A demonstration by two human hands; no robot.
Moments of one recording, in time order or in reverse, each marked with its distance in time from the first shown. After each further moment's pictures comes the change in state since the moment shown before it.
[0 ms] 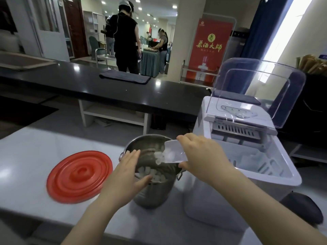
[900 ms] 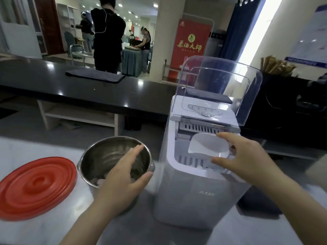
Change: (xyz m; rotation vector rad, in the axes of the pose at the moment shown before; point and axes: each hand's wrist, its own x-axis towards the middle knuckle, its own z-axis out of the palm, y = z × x) left_hand 0.009 0.080 0.033 -0.304 0.054 0.142; right_hand -0.080 0.146 -0.010 0.354 0.046 0.407
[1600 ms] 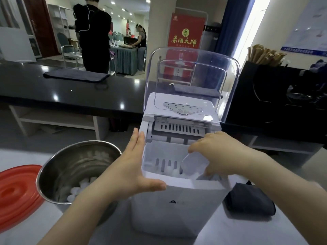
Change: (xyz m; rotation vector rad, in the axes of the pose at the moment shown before) left_hand 0.056 0.063 0.045 0.191 -0.406 -0.019; right_hand 0.056 0.040 0.003 -0.615 -0.354 -0.442
